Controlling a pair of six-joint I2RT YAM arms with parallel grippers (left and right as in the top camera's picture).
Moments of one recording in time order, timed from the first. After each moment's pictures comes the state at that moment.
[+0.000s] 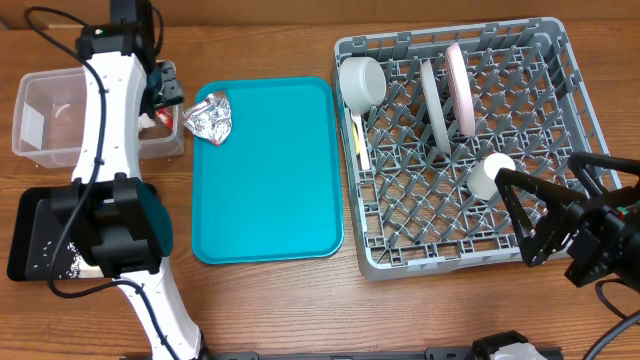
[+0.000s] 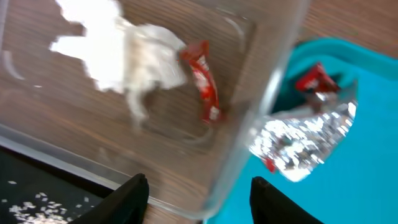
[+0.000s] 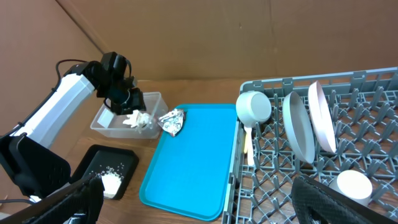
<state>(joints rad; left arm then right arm) 0.10 2.16 2.10 -1.25 -0.17 -0.31 0.25 1.24 2.43 -1.64 -0.24 0.28</state>
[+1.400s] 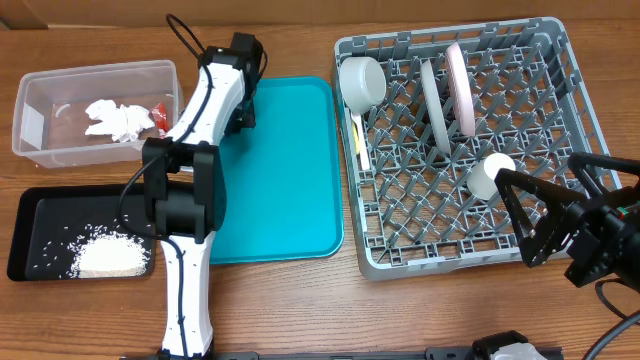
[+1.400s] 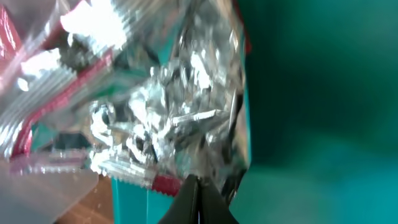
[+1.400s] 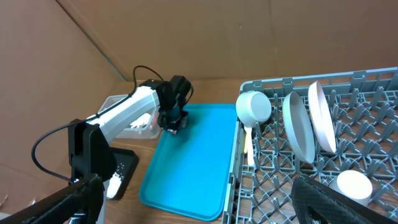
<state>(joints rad) -0.17 2.45 2.10 -1.20 -0.40 -0.32 0.25 1.24 2.43 -1.64 -0.24 0.28</state>
